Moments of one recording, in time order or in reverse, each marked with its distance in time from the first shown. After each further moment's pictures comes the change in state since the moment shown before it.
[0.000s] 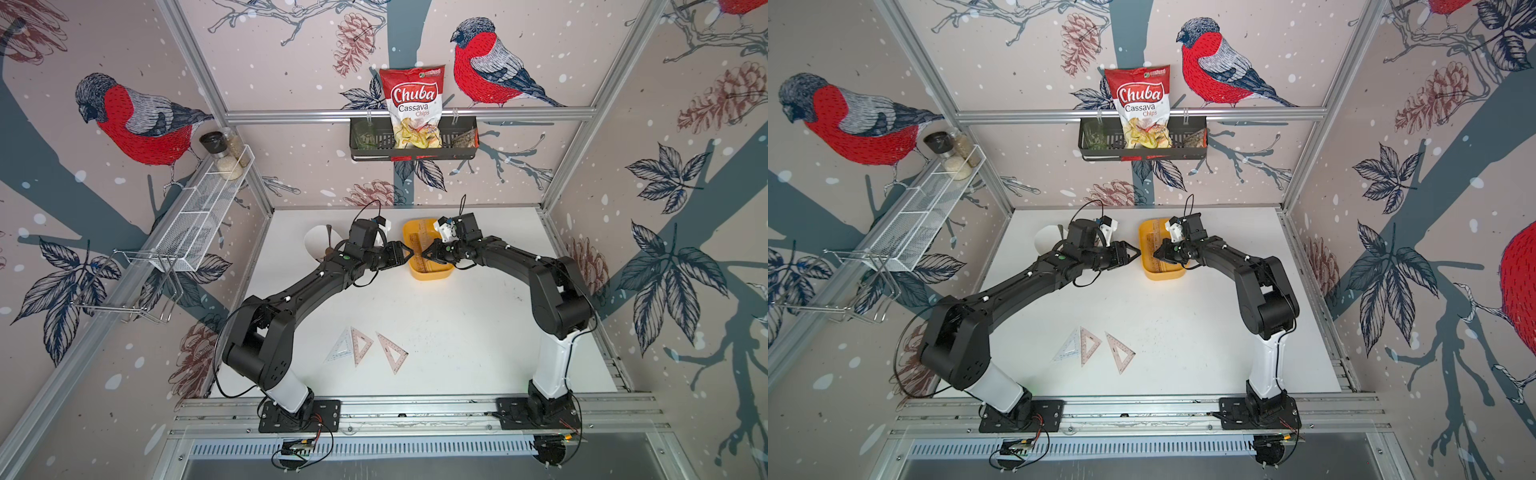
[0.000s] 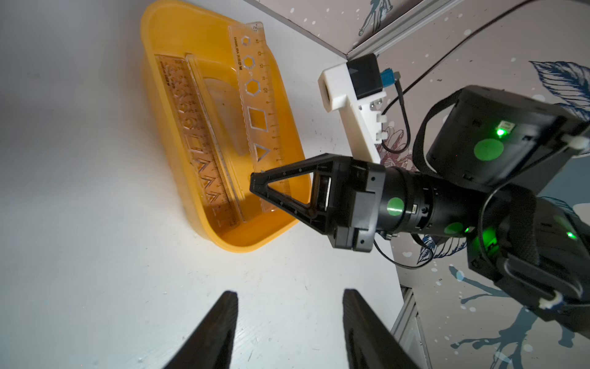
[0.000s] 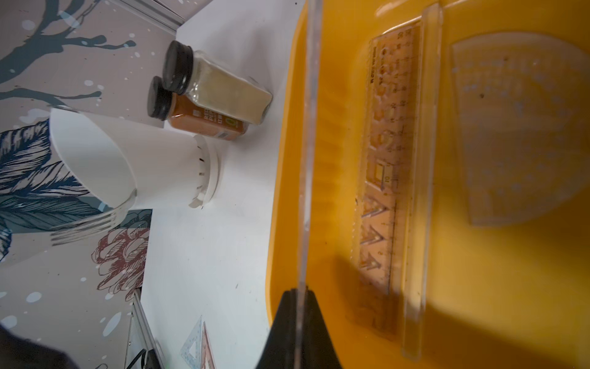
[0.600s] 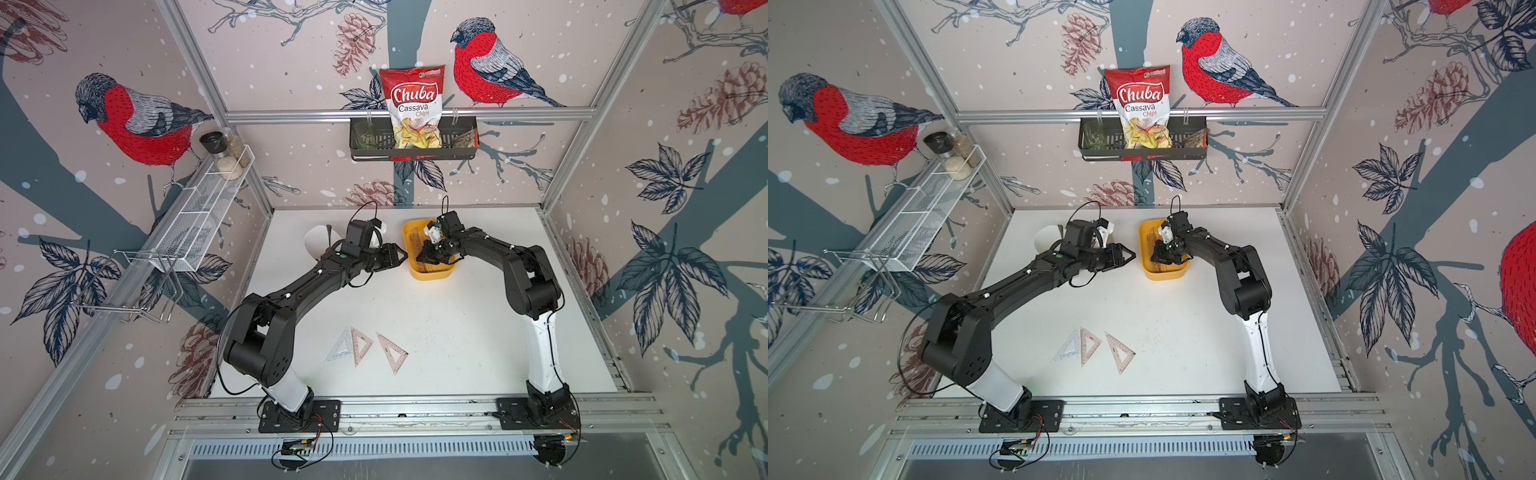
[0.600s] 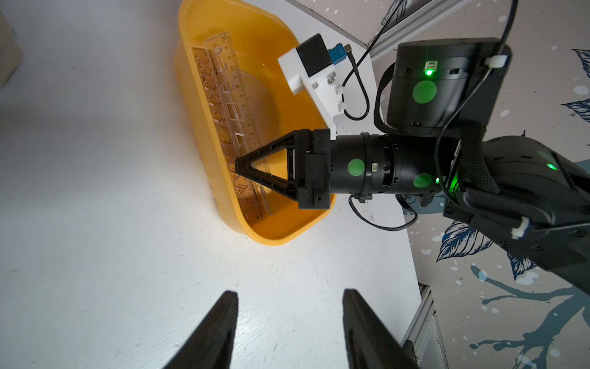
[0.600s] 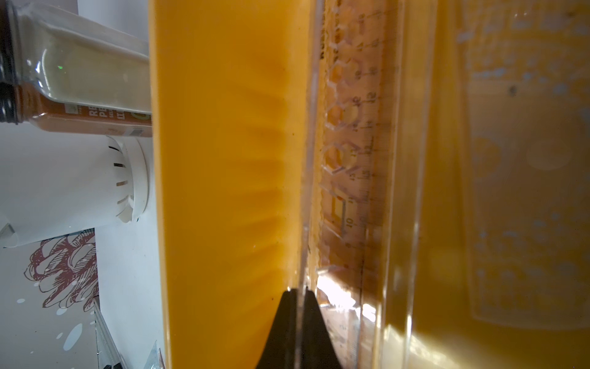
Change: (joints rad) left arm 0.039 0.010 -0.012 -0.028 0.013 0.040; right arm 0.015 0.244 0.269 -0.204 0.039 -0.065
